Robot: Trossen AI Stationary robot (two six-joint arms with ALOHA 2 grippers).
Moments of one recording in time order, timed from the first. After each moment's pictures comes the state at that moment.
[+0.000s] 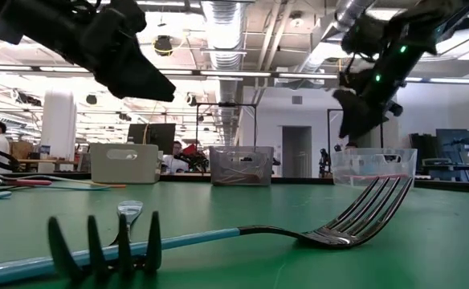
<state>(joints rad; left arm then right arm) -0.25 1.19 0.49 0.22 -0.47 -0.21 -0.41 1.13 0.67 -0.40 0.39 0.36</state>
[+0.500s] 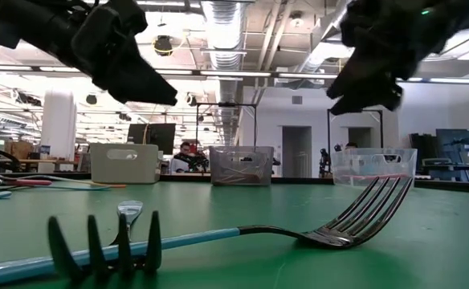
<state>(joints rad) -0.30 1.27 0.49 0.31 -0.49 -0.23 0.36 1.29 0.67 -0.08 0.39 0.76</state>
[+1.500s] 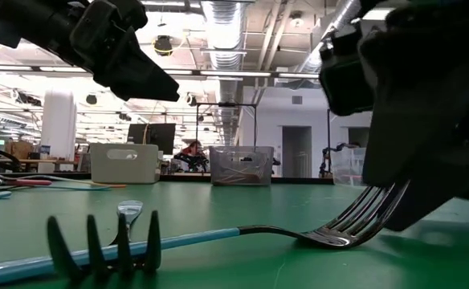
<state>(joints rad) -0.30 1.27 0.49 0.33 -0.48 -0.21 0.56 1.90 0.96 0.15 0.03 1.33</state>
